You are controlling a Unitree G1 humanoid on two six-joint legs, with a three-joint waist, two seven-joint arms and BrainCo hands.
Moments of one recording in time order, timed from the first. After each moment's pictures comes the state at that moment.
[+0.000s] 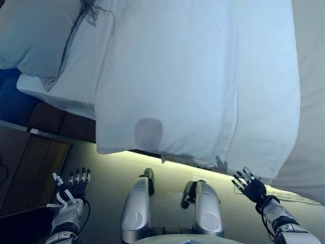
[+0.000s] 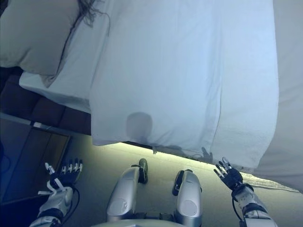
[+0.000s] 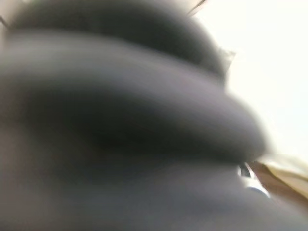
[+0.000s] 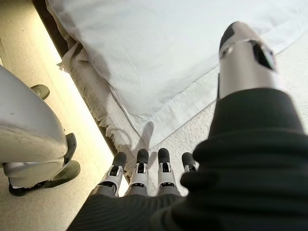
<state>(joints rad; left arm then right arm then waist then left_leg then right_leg) -0.09 0.36 0.36 1.05 -1.64 0.13 -0.34 -0.16 -0.48 -0.11 1.13 0.95 0.12 0.45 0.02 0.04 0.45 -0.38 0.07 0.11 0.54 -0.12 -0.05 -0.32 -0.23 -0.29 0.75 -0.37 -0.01</state>
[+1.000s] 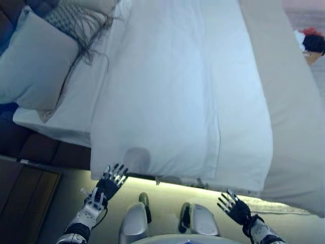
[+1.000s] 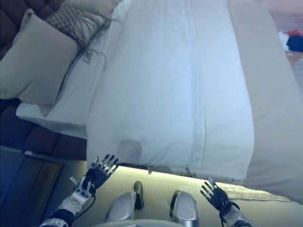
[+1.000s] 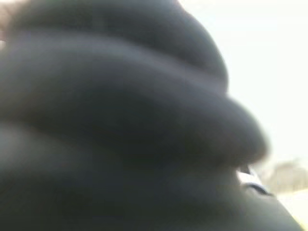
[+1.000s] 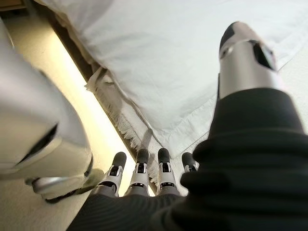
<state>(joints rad) -0.06 0.34 -0.06 1.07 -1.05 0.08 -0.60 0.00 -0.34 -0.03 1.18 0.84 0.11 0.45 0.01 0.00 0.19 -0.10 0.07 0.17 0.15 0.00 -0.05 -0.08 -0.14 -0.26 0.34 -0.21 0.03</state>
